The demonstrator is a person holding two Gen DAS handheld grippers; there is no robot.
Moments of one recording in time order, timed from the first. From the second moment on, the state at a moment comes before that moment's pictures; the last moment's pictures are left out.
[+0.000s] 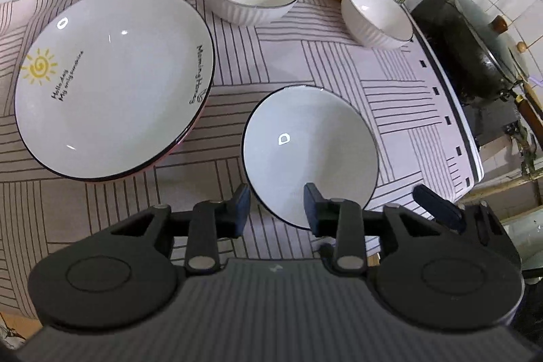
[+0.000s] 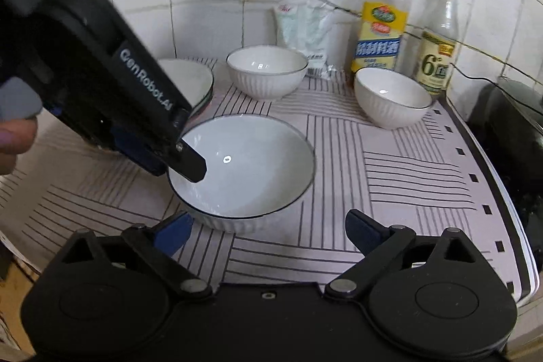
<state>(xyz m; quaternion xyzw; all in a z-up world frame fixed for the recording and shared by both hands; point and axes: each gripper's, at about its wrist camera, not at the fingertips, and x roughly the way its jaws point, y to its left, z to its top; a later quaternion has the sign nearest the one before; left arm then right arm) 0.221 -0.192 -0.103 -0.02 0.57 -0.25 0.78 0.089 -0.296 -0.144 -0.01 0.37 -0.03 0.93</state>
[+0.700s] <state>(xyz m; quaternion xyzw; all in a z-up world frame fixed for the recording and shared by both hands) 0.236 -0.208 -0.029 0.01 0.52 -0.29 0.80 0.101 -0.384 -0.063 0.14 0.36 -0.11 0.92</state>
